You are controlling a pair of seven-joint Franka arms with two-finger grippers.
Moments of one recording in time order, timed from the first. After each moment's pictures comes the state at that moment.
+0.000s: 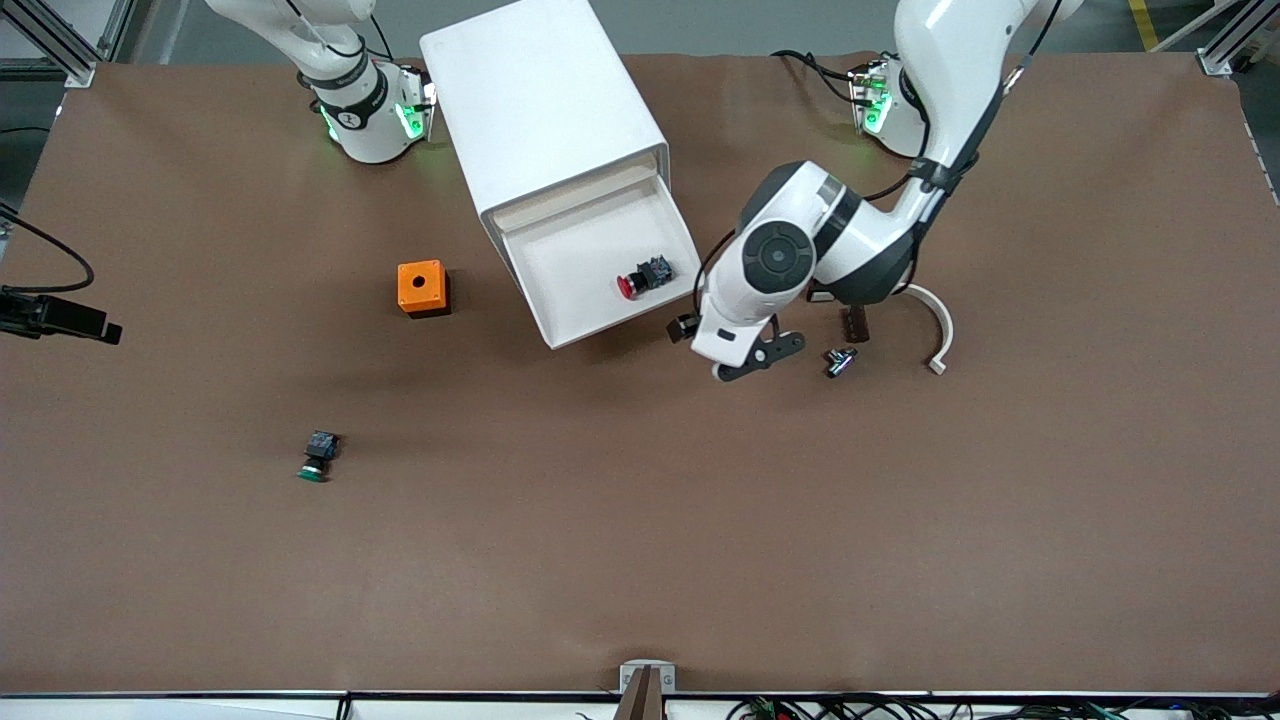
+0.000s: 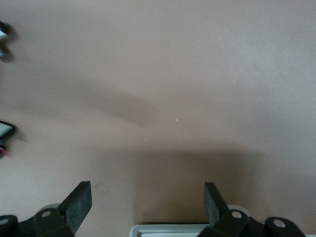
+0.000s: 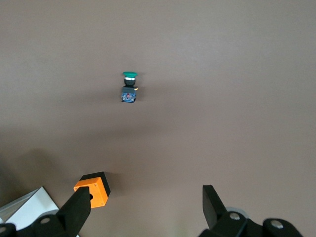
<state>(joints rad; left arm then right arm) -0.40 0.50 -0.33 -1.71 -0.08 2.09 -1.06 -0.06 0.24 -0.12 -1.38 0.06 1.50 -0.09</state>
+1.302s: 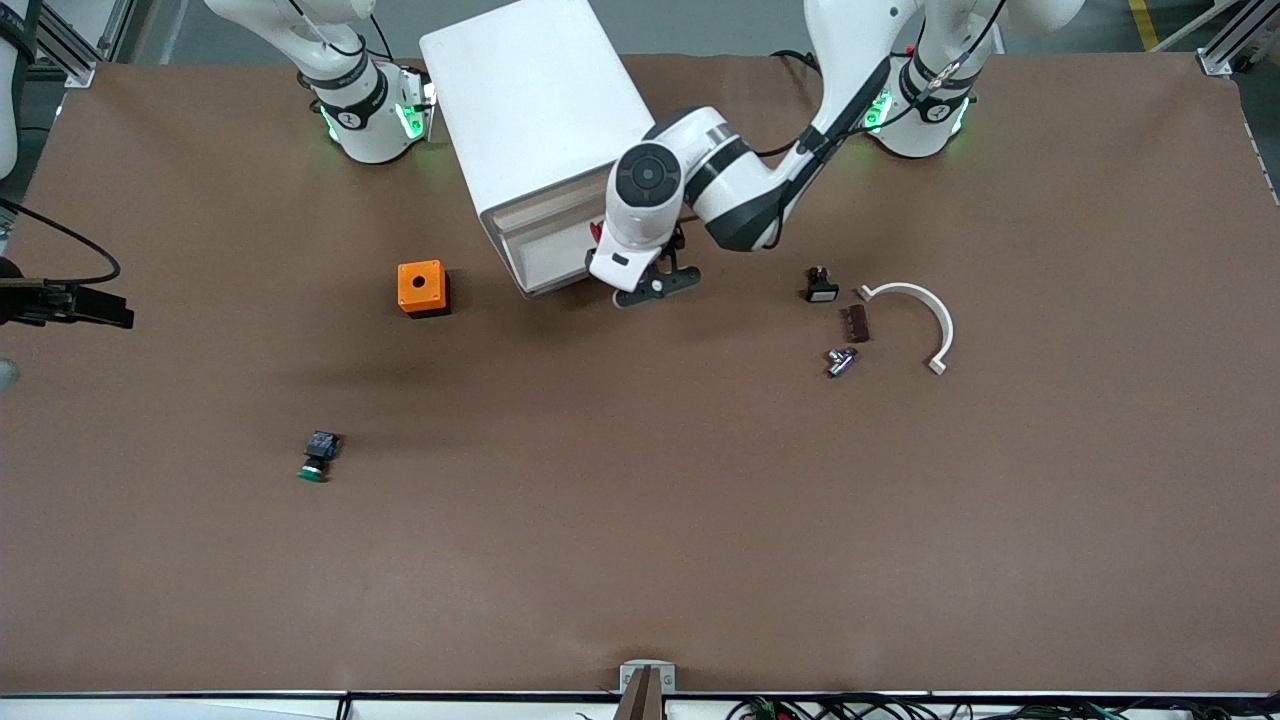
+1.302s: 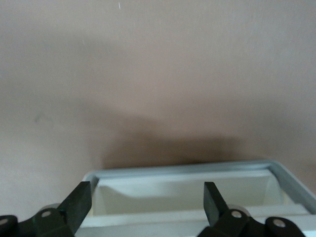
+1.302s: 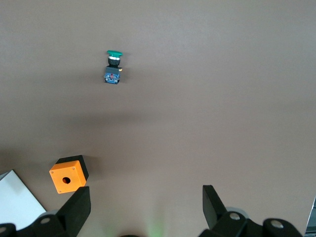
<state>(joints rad) -0.65 0.54 -0.33 -1.71 -0.08 2.15 -1.24 -0.03 0.24 -0.10 -1.38 -0.06 1.43 -0.11</state>
